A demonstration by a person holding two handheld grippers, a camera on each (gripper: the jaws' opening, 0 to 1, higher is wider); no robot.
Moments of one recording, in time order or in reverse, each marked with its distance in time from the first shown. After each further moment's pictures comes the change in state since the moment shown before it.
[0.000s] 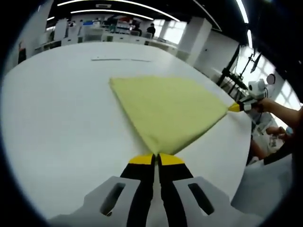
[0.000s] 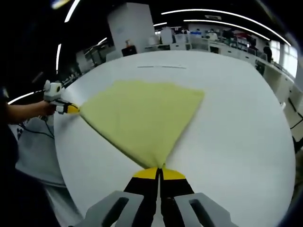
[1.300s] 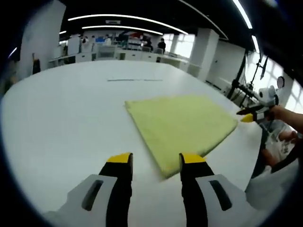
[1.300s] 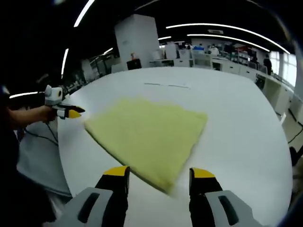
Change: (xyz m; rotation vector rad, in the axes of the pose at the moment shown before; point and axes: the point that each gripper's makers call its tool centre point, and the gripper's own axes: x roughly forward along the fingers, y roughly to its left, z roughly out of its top) left arm -0.030 0.007 0.035 0.028 -0.158 0.146; right arm -0.016 0.021 0.039 -0.055 -0.161 0.015
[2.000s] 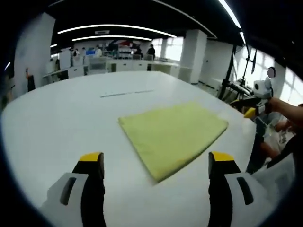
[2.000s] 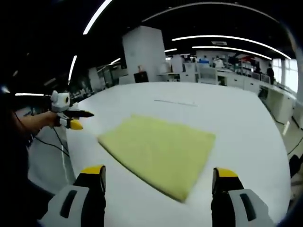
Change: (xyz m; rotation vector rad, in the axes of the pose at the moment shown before) left arm -0.026 -0.021 0.023 0.101 -0.051 -0.040; right arm -0.024 0.032 0.032 -0.024 -0.109 0.037
